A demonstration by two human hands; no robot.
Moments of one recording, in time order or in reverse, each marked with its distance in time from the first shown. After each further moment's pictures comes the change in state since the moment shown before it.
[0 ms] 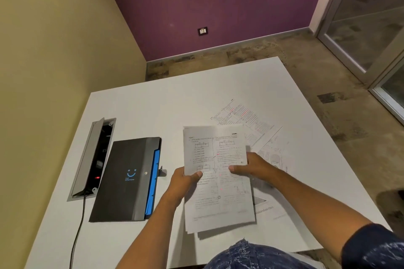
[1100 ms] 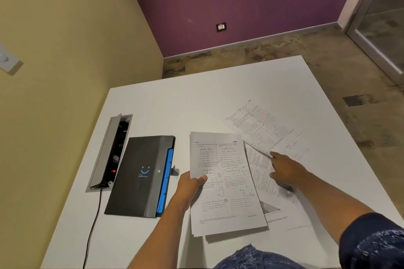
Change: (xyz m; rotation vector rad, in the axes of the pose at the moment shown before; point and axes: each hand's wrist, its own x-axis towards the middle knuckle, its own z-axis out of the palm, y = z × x) left_hand 0.004 -0.004 -0.006 -0.182 0.089 -0.157; right_hand 0.059 0.051 -0.082 -1.378 0.115 0.205
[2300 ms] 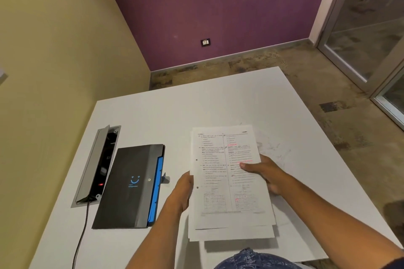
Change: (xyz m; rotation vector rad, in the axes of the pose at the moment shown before) left_hand -0.025 0.020 0.015 0.018 -0.179 0.065; right_hand -0.084 -0.066 -0.042 1.737 -0.112 -0.125
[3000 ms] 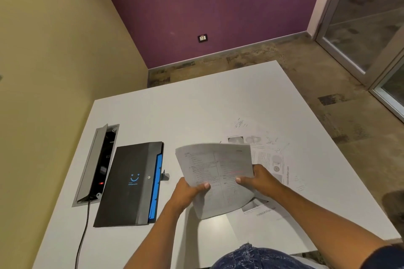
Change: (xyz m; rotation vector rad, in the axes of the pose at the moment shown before) left_hand 0.003 -0.031 -0.009 0.291 0.018 0.200; right_hand -0.010 0.041 0.007 -0.477 0.079 -0.125
